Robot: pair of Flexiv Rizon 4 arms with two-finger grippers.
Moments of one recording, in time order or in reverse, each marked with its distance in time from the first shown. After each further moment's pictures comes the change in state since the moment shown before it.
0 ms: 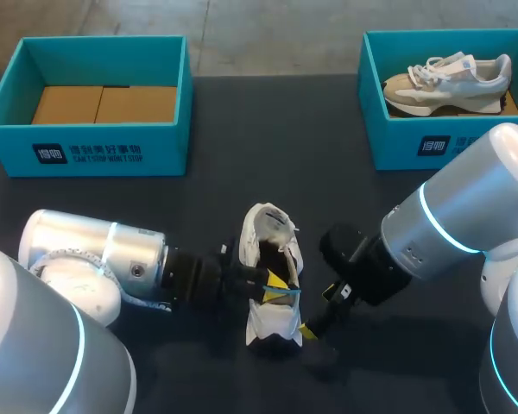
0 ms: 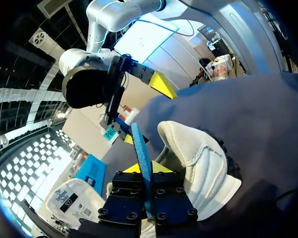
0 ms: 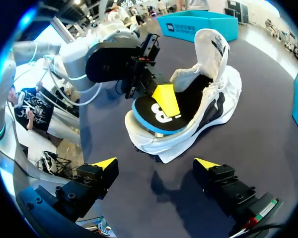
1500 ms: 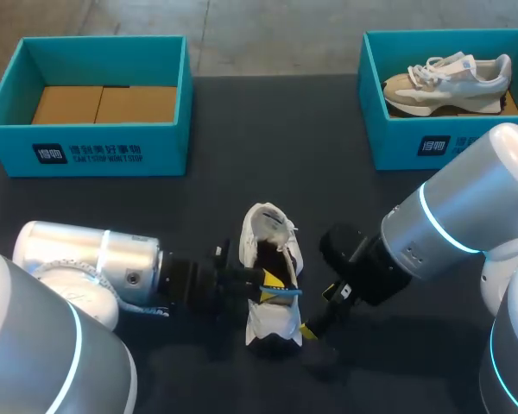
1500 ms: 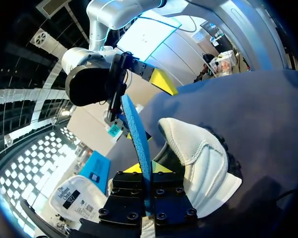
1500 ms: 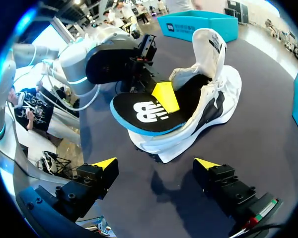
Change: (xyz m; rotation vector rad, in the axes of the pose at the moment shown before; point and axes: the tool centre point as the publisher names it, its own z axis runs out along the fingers) left arm -0.001 0.001 -0.005 -0.028 -0.050 0.004; right arm 0.000 0.000 0.000 0.000 0.000 0.000
